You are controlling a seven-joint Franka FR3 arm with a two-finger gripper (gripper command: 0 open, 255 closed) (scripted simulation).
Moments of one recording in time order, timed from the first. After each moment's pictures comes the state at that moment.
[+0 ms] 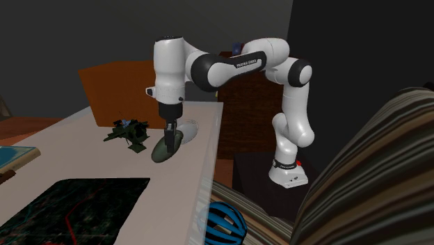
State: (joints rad) arm 0.23 0.11 0.19 -1.55 -0.04 1.76 0.36
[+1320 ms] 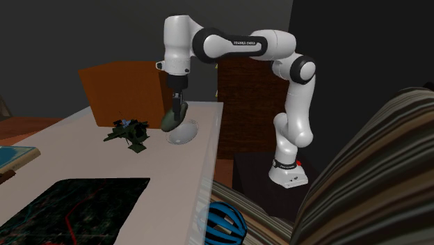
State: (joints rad) arm 0.12 -0.02 0.10 -1.55 0.00 1.64 0.15
